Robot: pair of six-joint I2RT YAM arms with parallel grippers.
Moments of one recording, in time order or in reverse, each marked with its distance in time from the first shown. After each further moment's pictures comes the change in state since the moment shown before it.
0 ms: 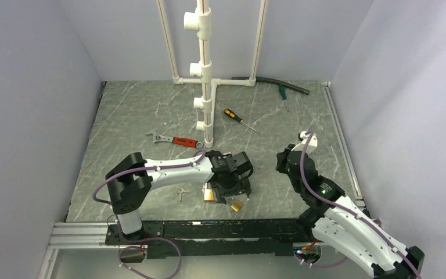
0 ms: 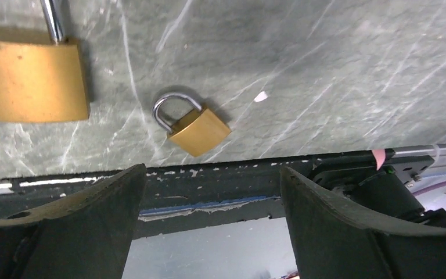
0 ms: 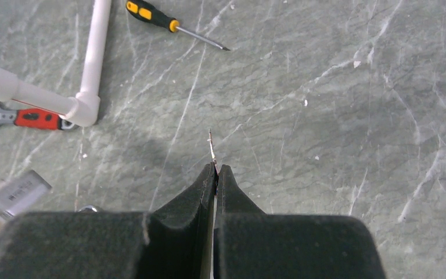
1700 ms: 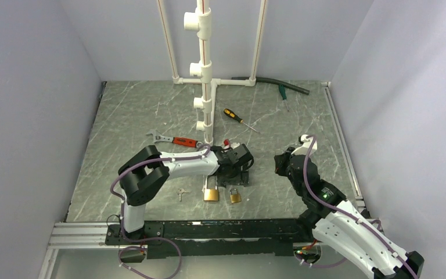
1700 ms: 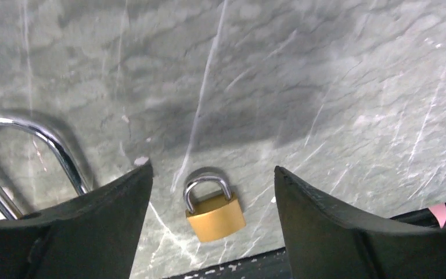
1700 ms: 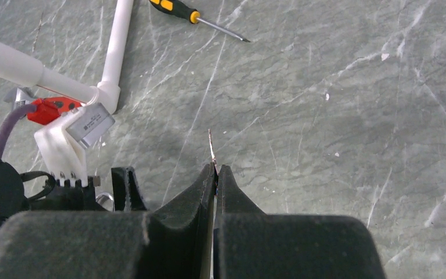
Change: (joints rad) left arm 0.069 0.133 0.010 0.148 -0.097 0.340; right arm -0.004 -0.074 -0.056 0.030 -0.074 0.010
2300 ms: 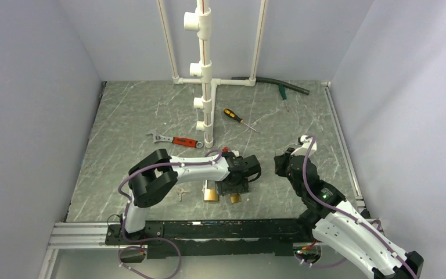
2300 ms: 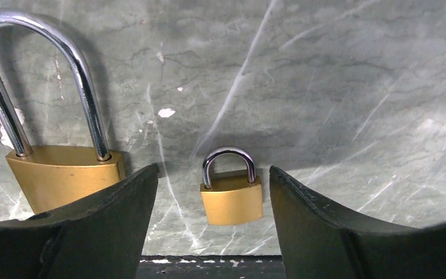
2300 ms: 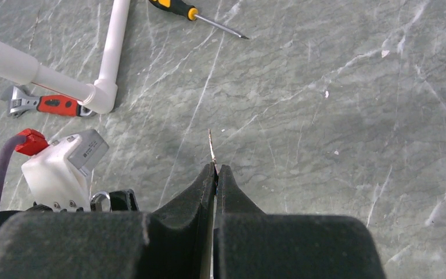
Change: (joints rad) left arm -0.092 0.074 0.111 -0.223 -0.137 -0.174; right arm 0.000 -0.003 -0.012 0.007 -0.001 0.001
